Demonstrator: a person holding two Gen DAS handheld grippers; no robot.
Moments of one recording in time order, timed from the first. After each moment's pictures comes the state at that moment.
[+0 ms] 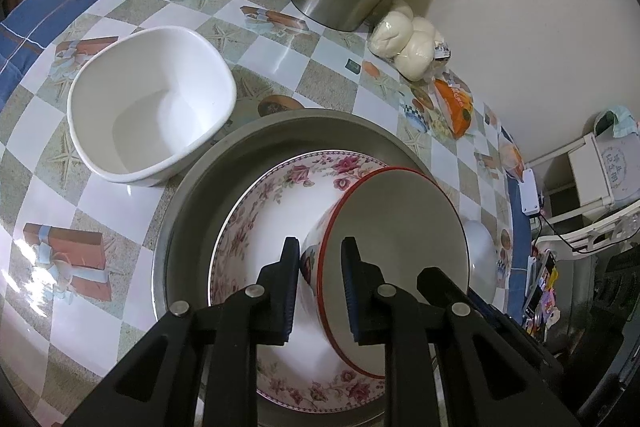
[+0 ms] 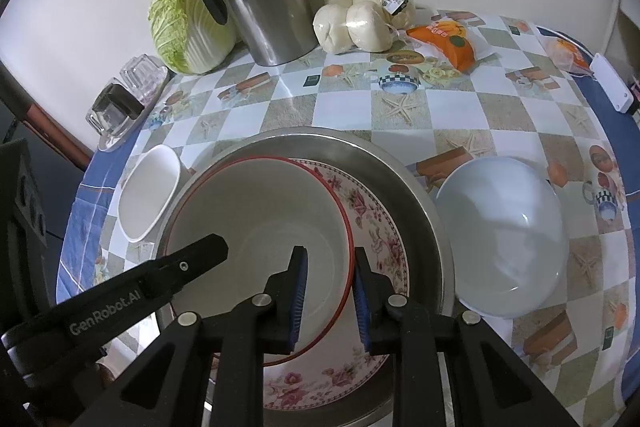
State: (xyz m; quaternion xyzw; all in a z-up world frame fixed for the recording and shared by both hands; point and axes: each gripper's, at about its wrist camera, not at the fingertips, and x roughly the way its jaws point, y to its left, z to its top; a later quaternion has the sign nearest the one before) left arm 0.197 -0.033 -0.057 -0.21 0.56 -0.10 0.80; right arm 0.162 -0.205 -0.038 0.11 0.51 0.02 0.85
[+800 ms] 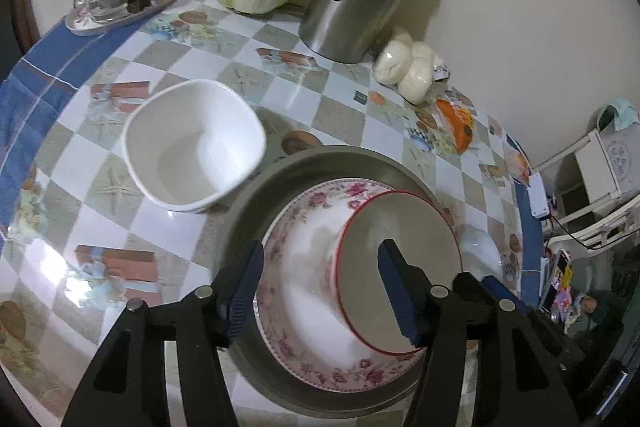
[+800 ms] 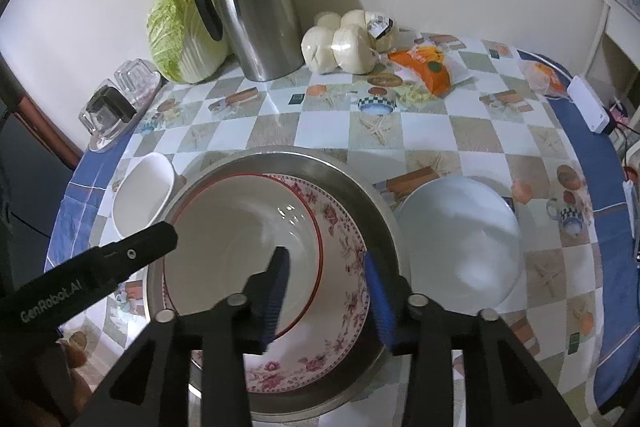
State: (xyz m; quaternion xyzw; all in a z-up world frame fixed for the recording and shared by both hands) left arm 0.182 -0.017 -0.017 -0.17 0.53 -0.07 0.83; right arm 0.149 -0.211 -0.012 0.07 0.49 0.00 0.87
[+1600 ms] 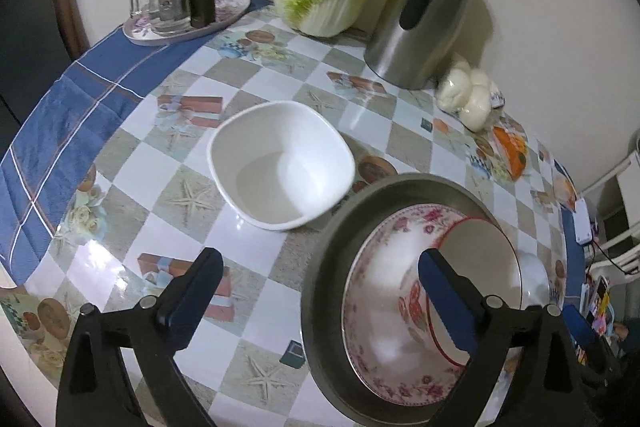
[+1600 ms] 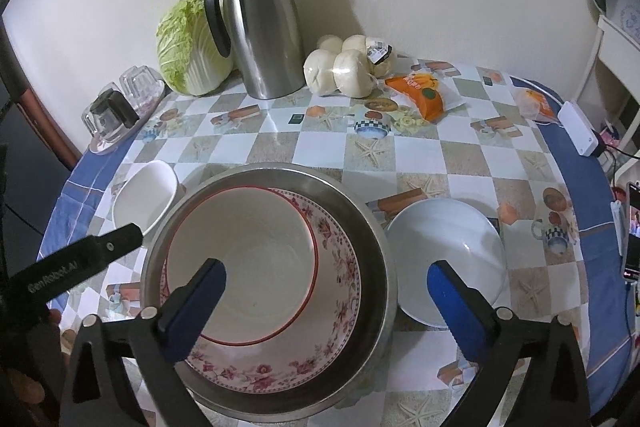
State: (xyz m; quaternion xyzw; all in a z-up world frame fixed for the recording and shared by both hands) left arm 0.177 0.018 -0.017 -0.15 0.51 0.02 0.85; right arm 0.139 -0.208 -0.003 0.05 0.46 -0.01 0.89
